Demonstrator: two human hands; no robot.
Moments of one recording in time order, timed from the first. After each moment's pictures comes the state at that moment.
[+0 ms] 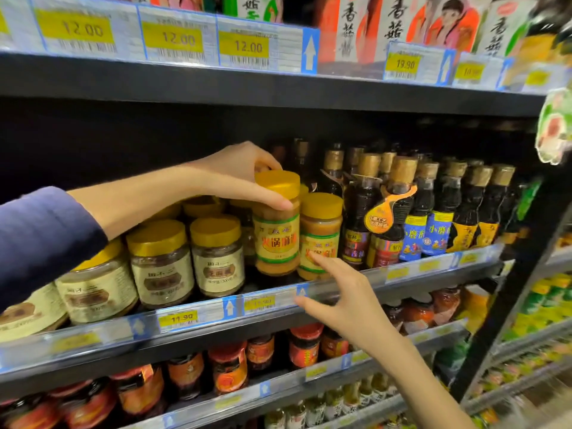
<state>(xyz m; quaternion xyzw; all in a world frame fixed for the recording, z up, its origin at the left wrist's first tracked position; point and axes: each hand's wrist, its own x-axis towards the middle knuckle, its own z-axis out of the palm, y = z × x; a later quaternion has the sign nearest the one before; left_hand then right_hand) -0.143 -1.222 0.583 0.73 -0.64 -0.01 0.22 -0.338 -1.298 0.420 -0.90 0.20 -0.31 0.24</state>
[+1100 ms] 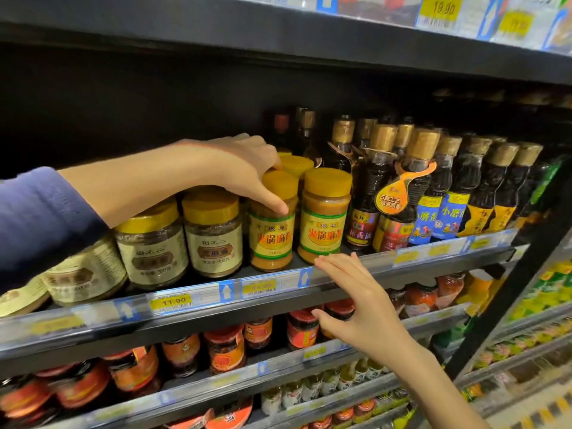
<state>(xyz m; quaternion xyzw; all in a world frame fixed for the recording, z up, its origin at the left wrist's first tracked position) -0.134 -1.250 0.560 0.77 -0.62 0.12 -0.08 -0.350 -1.317 0.377 -0.92 0.13 -0.34 0.15</state>
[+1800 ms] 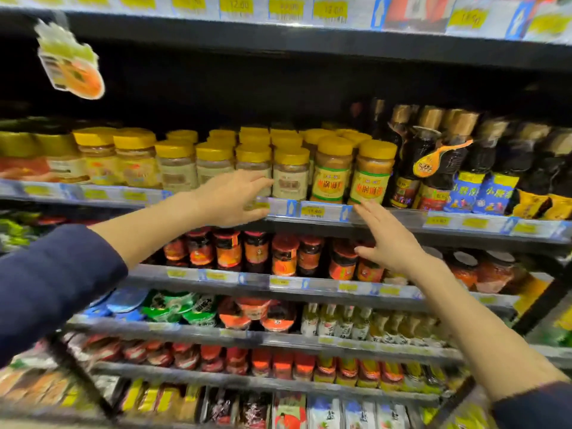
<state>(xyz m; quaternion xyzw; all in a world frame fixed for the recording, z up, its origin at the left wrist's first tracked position) -0.222 -1.057 0.481 0.85 -0.51 0.14 -0.06 -0.376 -1.306 0.411 -0.98 0.12 -0.12 0.03</state>
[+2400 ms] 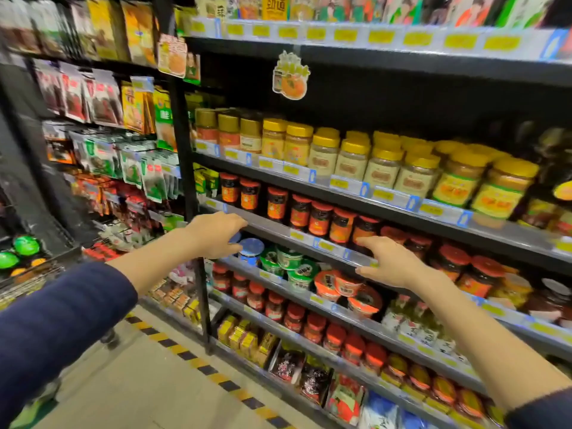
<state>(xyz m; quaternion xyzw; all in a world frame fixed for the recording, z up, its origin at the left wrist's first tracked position) -0.299 -0.790 0.414 0.96 -0.26 0.00 -0.09 -0.369 -1.111 0.401 -1.00 -0.04 0.02 0.02</state>
